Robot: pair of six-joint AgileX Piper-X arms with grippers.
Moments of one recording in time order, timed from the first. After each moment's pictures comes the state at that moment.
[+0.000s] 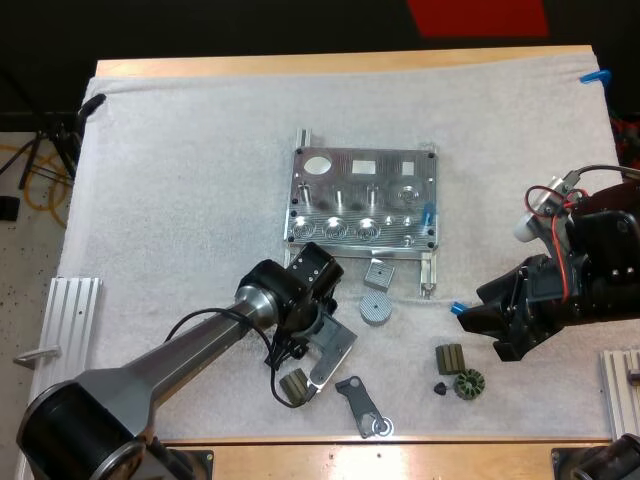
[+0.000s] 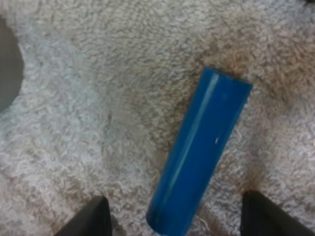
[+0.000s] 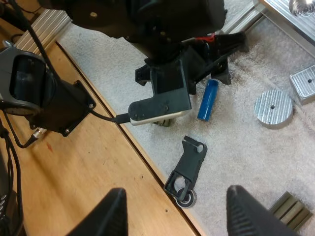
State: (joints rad) left arm -0.69 1.55 -0.82 0.79 0.06 -0.27; right arm 0.54 1.04 -1.42 1.48 -0.53 -1.95
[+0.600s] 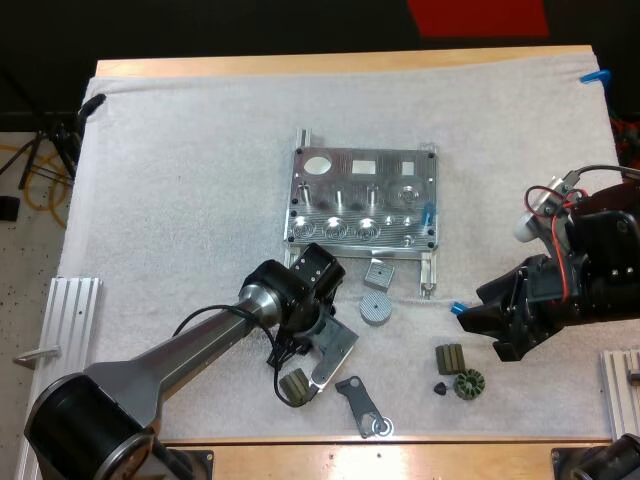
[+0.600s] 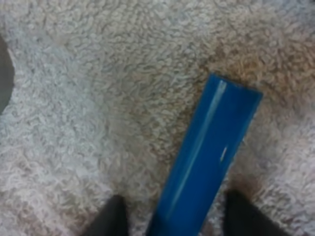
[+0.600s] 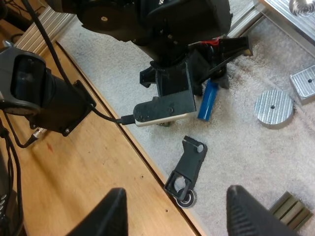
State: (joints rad) left arm -0.69 1.58 -0.82 0.78 0.07 -0.27; right arm 0.54 1.04 -1.42 1.48 -0.53 -1.95
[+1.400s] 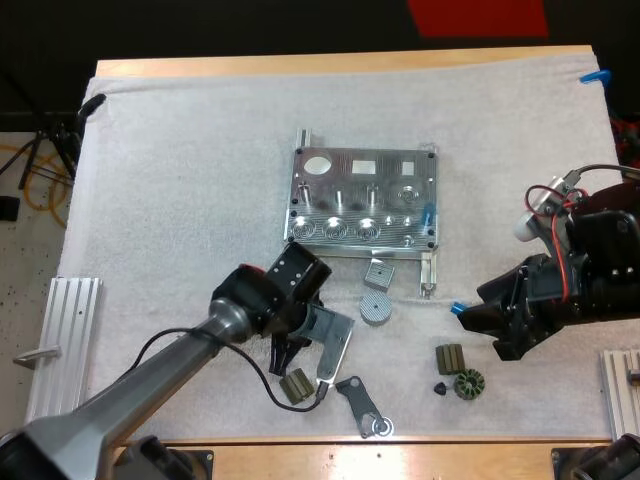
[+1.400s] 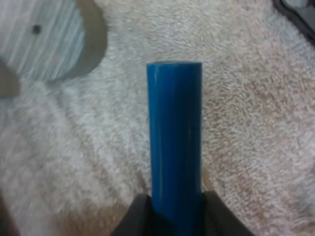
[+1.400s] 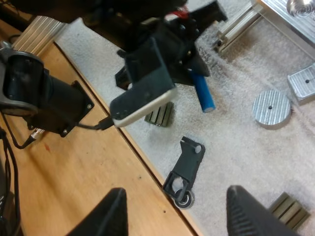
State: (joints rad) left arm -0.69 1.35 -0.82 0.86 0.07 -0.56; right arm 0.54 1.04 -1.42 1.47 -0.52 -1.95
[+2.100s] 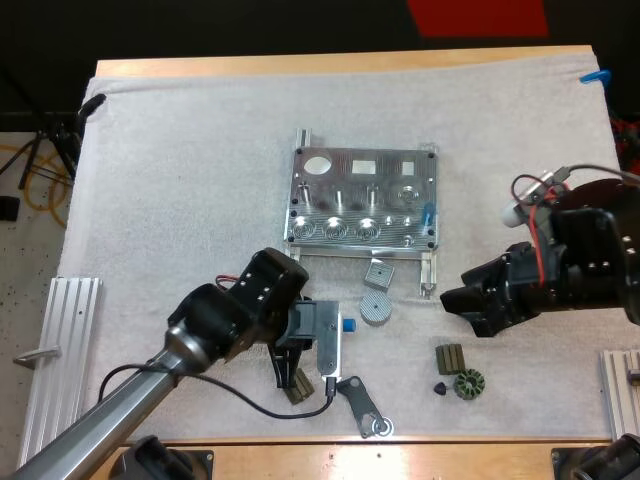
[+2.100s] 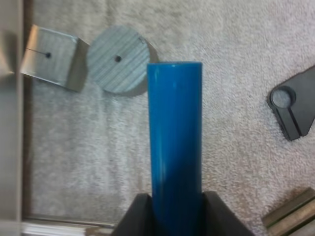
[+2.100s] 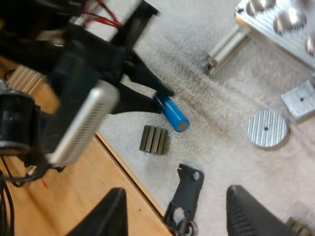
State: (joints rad) left arm -0.69 1.13 -0.82 0.92 0.17 -0.89; right arm 0.54 1.04 -1.30 1.29 -0.52 -1.82
